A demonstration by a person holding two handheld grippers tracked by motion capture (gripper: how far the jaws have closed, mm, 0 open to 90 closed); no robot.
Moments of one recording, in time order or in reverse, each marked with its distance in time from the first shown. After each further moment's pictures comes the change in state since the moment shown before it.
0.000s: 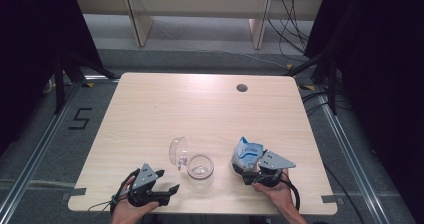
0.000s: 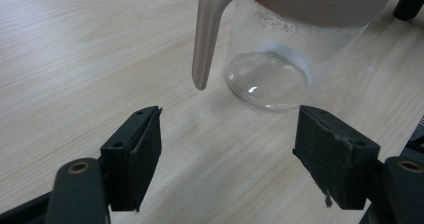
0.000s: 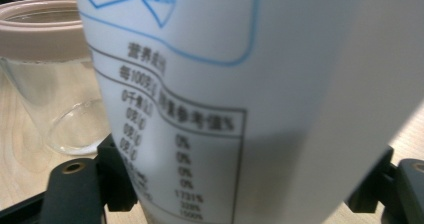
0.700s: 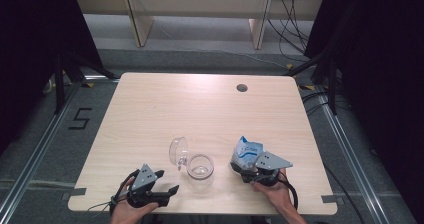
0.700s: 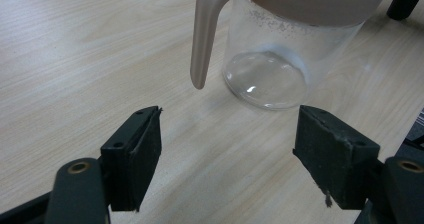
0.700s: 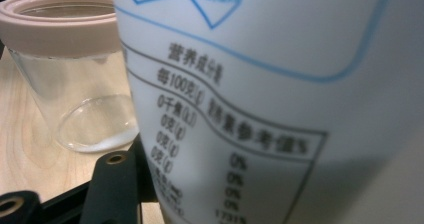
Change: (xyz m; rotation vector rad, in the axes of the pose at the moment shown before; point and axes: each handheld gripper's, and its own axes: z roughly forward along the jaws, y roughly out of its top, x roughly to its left) left arm -0.003 -0.002 0.000 -0.029 0.001 -0.028; right arm 0.002 0.001 0.006 0.001 0.025 -0.062
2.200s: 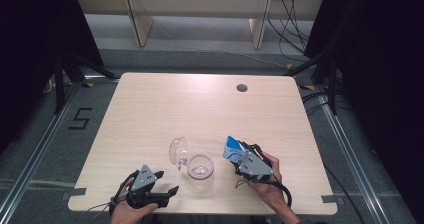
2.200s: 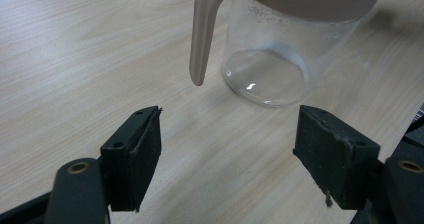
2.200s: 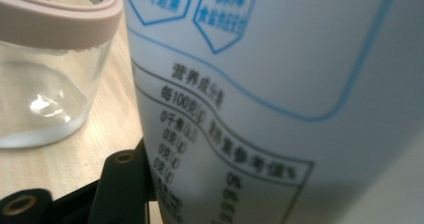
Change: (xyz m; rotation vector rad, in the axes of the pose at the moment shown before) left arm 0.000 -0.002 -0.001 0.007 -0.004 0.014; right arm 0.024 0.034 0.012 0.105 -0.222 -0.368
